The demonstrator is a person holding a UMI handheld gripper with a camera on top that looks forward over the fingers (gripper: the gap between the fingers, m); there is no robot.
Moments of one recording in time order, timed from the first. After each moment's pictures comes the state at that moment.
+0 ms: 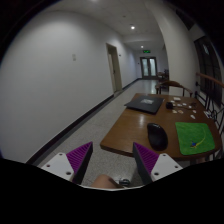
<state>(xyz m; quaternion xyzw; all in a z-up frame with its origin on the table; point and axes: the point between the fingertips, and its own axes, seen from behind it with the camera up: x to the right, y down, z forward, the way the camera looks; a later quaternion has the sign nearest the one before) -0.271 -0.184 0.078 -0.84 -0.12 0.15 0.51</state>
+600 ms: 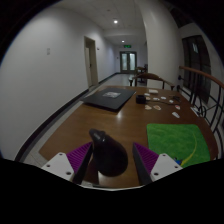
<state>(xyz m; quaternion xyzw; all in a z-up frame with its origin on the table) -0.129 -0.032 0.000 -0.87 -0.05 0.05 0.49</state>
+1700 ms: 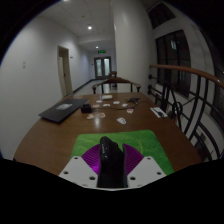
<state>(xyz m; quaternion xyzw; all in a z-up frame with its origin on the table) 0.086 -0.005 0.017 -0.85 0.05 -0.01 0.52</state>
